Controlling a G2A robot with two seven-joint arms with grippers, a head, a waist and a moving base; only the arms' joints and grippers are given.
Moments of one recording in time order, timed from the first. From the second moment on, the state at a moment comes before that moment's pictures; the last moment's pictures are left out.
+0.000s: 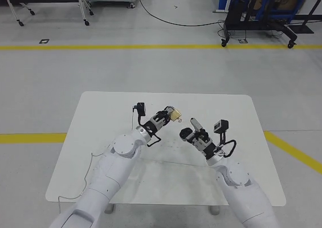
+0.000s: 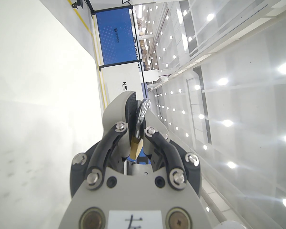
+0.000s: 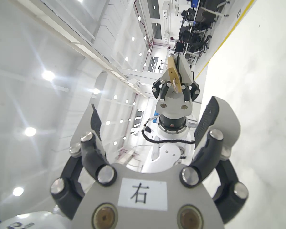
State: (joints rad) left arm 0.97 -1.51 -1.05 -0.93 -0.29 -0.35 -0.51; right arm -1.47 -1.31 1.28 -1.45 0.46 -0.35 0.52
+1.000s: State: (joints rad) left arm 0.97 -1.51 -1.05 -0.93 -0.29 -0.37 -0.58; right arm -1.38 -1.32 1.25 -1.35 0.64 -0.16 0.62
